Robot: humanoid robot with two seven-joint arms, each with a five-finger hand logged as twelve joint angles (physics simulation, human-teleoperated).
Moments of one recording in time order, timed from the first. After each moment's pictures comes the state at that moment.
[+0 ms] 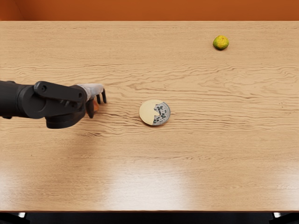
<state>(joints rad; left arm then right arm) -1.62 0.20 0.81 -1.24 0.46 0.30 0.38 -0.05 0.00 0.01 0.23 0.05 -0.12 0.11</state>
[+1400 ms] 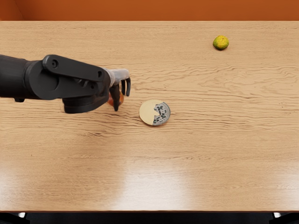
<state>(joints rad) -1.83 0.14 0.74 -1.35 0.30 0.28 0.38 -0.05 0.00 0.01 0.23 0.05 -0.12 0.11</state>
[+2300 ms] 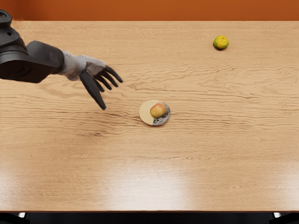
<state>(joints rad) -1.61 0.61 0.25 -1.28 0.21 -0.29 0.39 -0.05 0.00 0.01 0.23 0.05 -0.12 0.11</state>
